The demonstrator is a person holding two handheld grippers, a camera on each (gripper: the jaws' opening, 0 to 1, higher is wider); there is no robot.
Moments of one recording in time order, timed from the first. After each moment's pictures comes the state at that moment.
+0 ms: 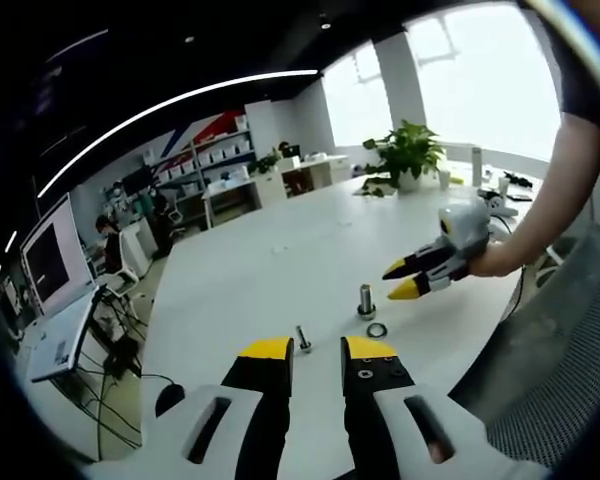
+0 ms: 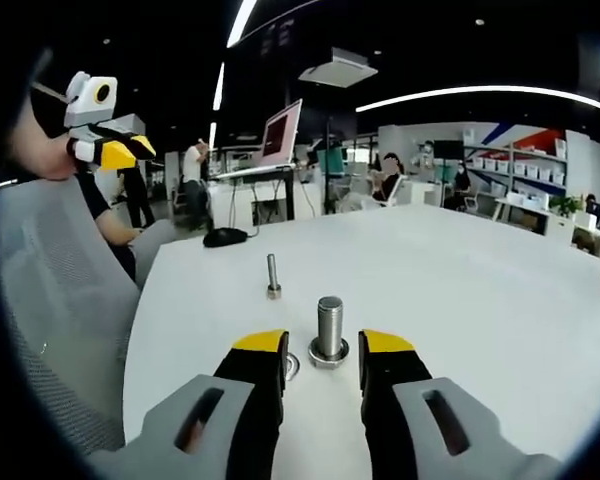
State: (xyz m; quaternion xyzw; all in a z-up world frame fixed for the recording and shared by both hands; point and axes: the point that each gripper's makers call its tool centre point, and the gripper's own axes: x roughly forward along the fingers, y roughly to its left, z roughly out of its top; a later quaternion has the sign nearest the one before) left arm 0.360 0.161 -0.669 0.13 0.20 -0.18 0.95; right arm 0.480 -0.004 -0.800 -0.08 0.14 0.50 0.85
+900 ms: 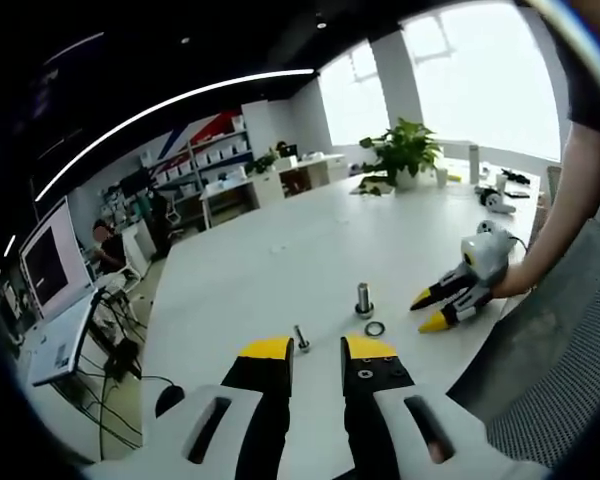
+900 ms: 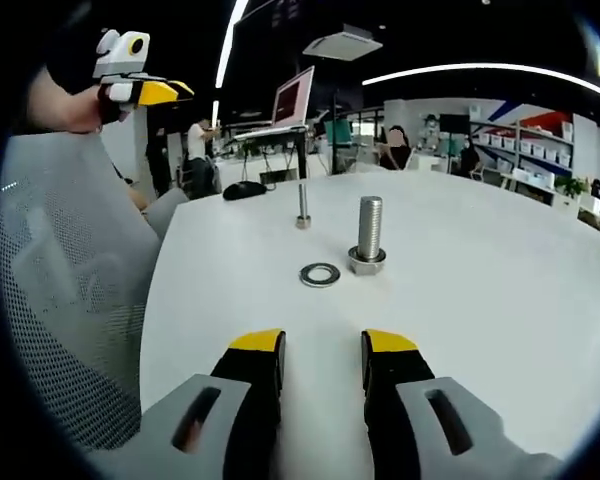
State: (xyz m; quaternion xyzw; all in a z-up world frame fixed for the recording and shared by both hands) left arm 0.359 0.158 -0.670 0.14 0.20 -0.19 0.95; right arm 0.429 -0.025 -0.862 -0.10 0.18 0.50 0.84
